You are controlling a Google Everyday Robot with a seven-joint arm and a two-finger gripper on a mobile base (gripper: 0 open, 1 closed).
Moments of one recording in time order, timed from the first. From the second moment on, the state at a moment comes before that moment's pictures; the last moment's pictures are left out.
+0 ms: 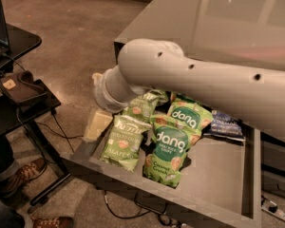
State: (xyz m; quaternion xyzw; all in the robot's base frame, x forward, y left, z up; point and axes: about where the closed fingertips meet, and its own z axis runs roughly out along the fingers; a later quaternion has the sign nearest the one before) arm 0.524 0.136 0.805 -0.68 0.63 0.13 0.34
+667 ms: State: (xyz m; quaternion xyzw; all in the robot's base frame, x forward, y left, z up) arm 0.535 0.143 0.811 -0.68 0.63 0.12 0.36
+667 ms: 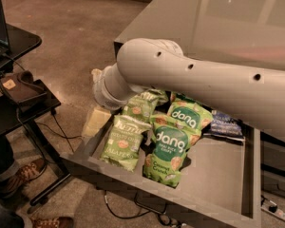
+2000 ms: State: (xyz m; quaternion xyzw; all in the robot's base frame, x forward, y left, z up) arm 0.582 0.034 0.759 -0.63 0.72 -0.02 0.30
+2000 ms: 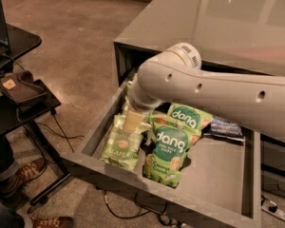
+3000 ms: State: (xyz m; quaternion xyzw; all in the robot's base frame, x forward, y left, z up) arm 0.538 0.049 0.722 -0.65 0.74 0.00 0.15
